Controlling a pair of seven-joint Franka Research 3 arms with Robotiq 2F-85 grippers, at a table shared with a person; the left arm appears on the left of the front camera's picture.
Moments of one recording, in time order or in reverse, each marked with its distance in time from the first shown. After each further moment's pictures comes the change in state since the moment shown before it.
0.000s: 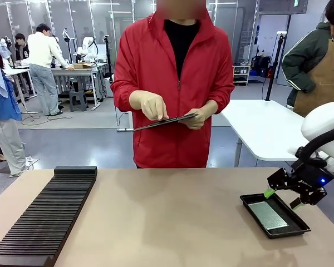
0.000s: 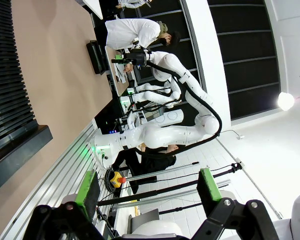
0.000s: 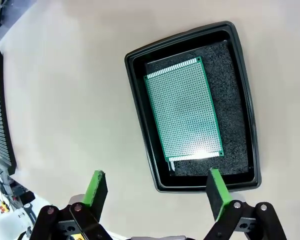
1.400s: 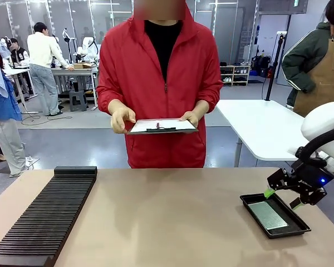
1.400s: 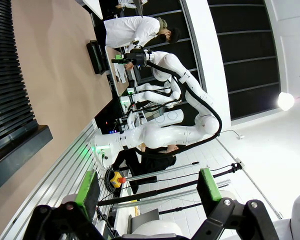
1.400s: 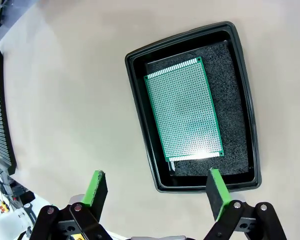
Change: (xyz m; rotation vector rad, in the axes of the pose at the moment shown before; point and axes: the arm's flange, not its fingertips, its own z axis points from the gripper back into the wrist) left arm 0.000 0.000 0.000 0.000 0.000 0.000; right arm 0.000 0.000 0.000 0.000 0.000 0.001
